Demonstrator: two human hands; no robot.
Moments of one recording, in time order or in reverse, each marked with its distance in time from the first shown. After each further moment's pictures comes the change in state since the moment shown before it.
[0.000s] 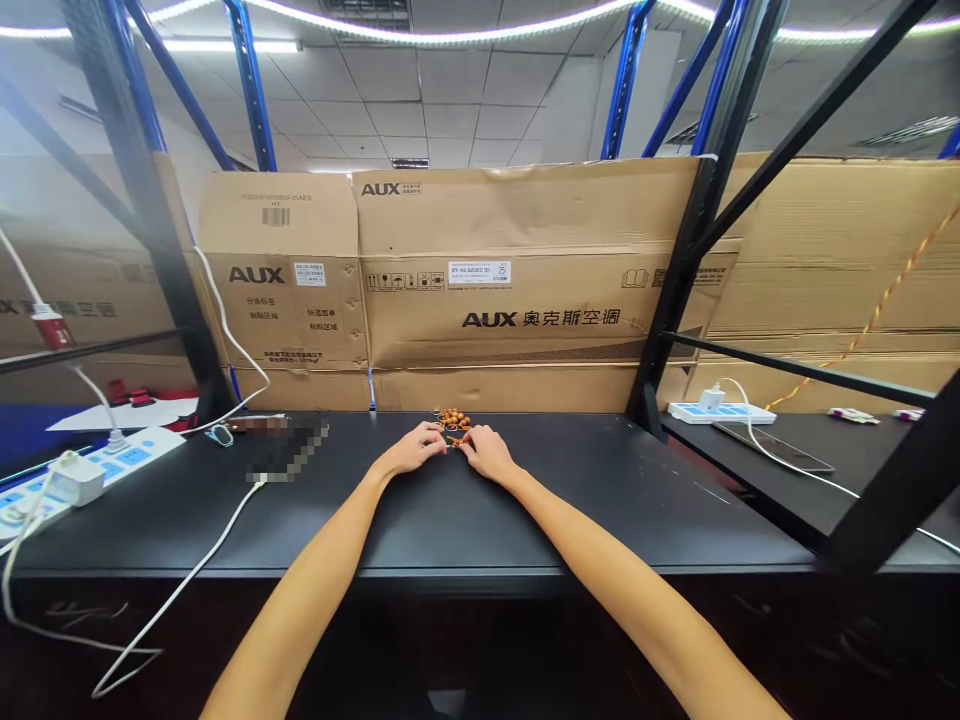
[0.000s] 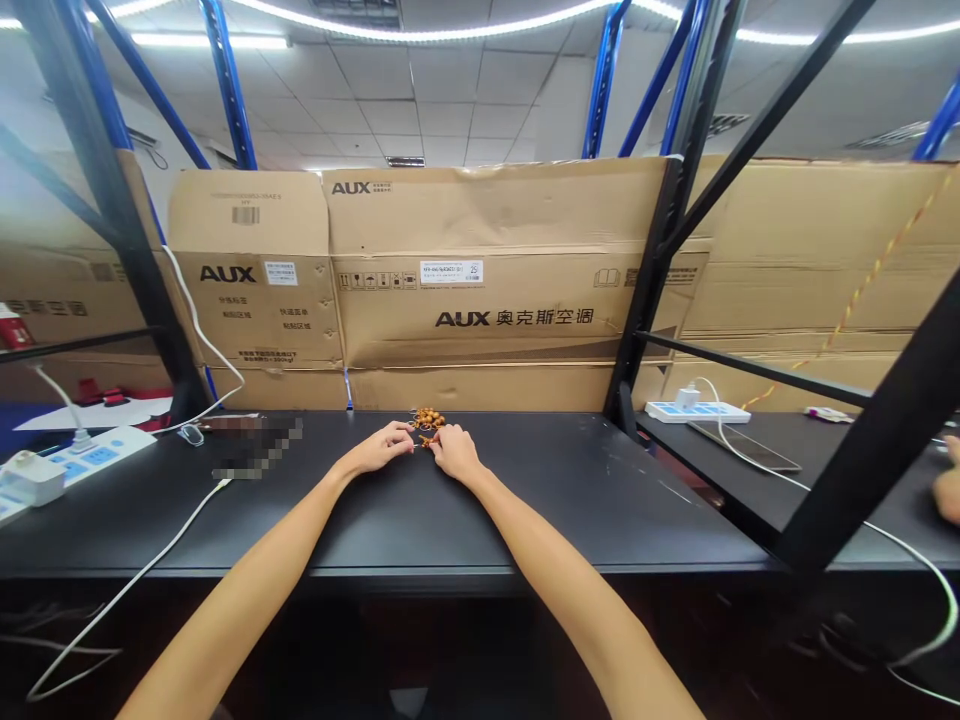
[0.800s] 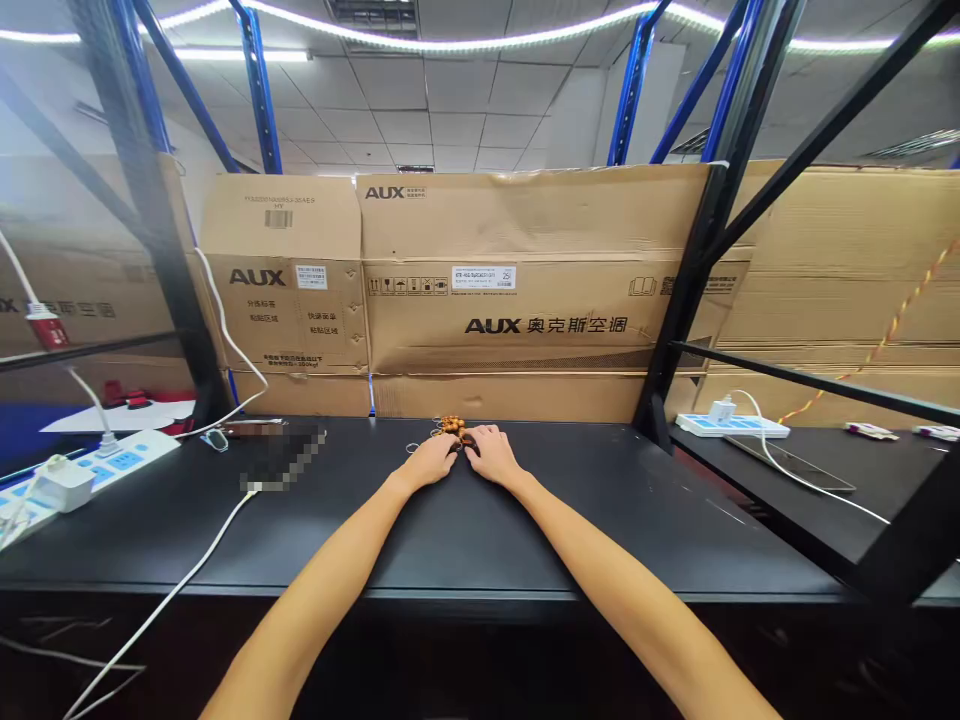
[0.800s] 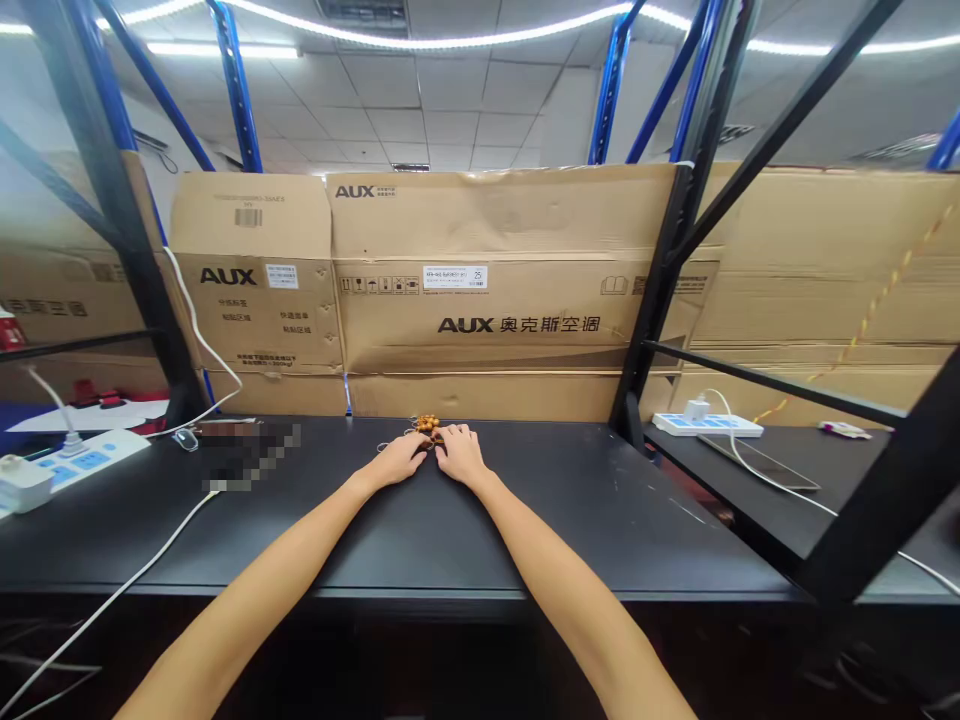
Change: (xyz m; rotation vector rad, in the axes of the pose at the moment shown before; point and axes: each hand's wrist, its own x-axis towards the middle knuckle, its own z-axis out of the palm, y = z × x) left_hand 0.023 0.015 0.029 0.141 0.020 0.097; right_hand 0.011 0.018 0.005 -0.038 -0.001 -0.082
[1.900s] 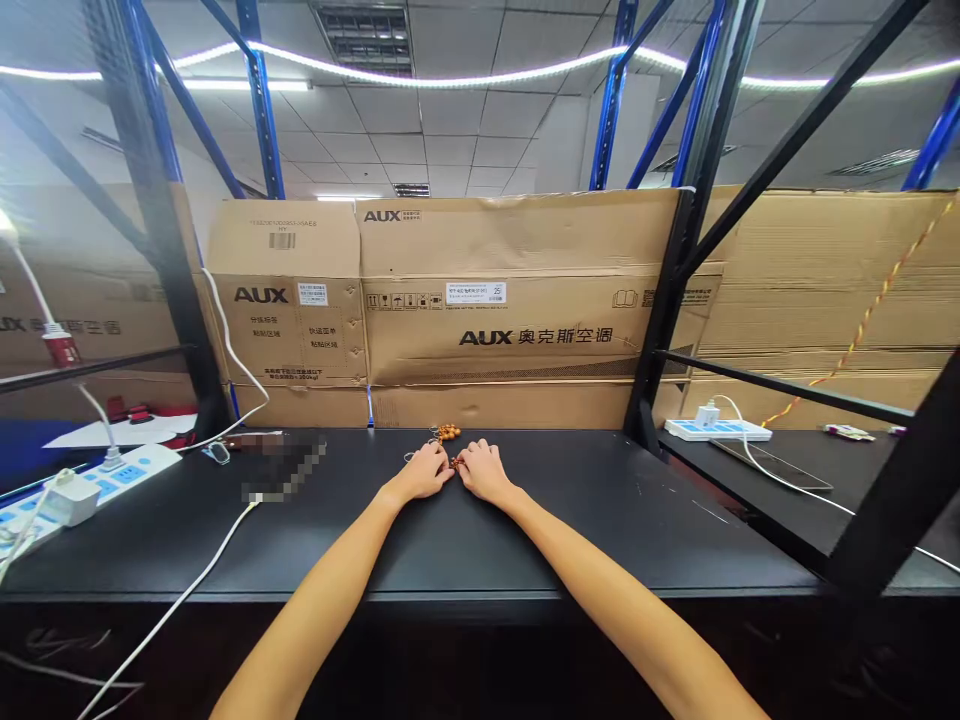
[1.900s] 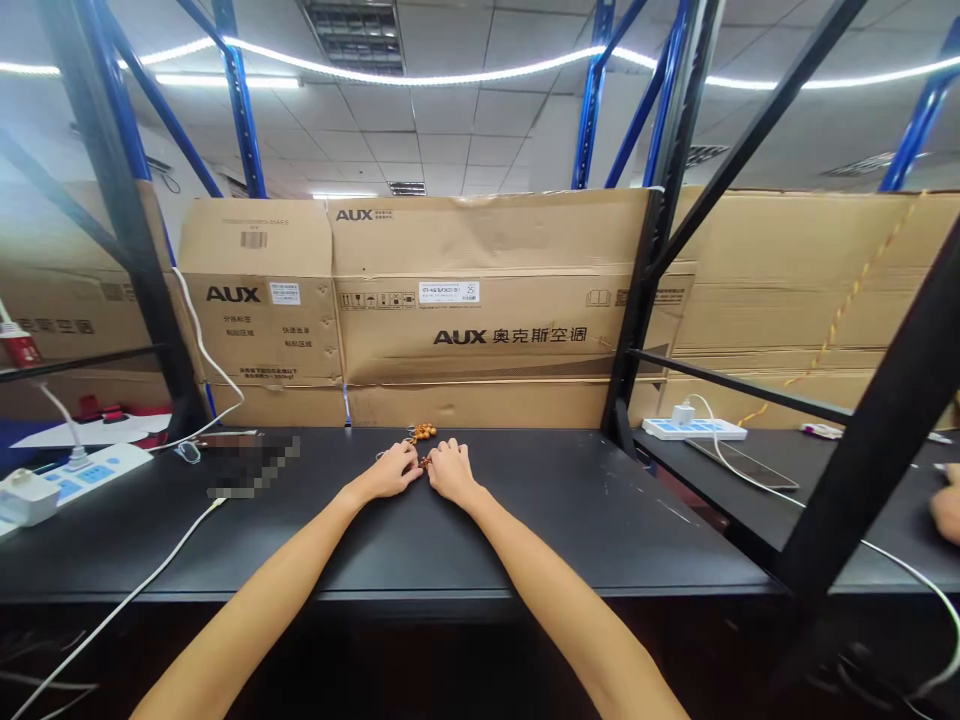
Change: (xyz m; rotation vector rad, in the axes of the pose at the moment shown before) left_hand -0.019 0.013 -0.019 0.108 -0.023 -0.016; right_hand -0.014 -0.029 -0.010 -0.098 -0.010 -0.029
